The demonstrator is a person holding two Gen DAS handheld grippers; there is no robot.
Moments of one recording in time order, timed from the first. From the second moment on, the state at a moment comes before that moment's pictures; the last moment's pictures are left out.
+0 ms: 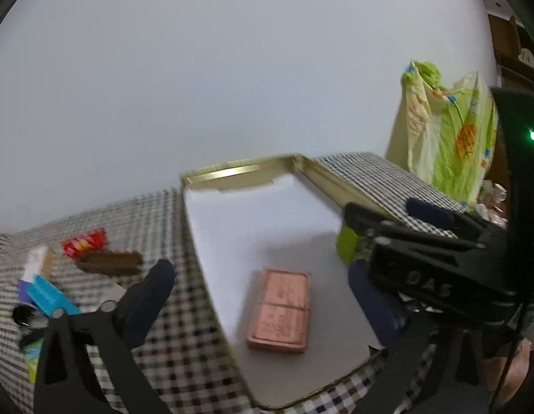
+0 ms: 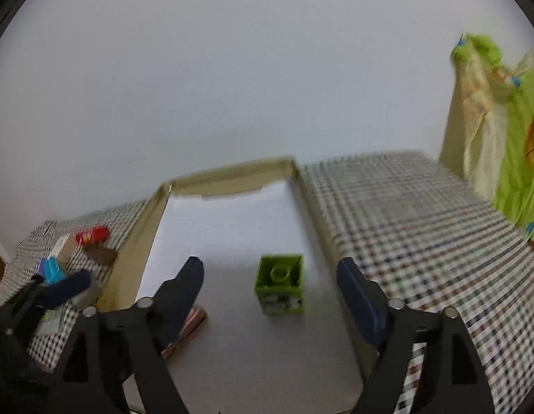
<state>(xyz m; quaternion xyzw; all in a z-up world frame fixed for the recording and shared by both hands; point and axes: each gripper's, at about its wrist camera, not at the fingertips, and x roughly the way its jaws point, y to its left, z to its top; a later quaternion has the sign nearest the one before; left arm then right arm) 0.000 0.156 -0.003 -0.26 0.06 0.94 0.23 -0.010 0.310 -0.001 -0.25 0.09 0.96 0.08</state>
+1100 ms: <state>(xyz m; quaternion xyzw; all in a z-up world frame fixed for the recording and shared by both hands) -0.004 0.089 -0.012 -0.22 0.09 0.96 0.13 0.027 0.311 0.015 -0.12 0.07 0.97 0.20</state>
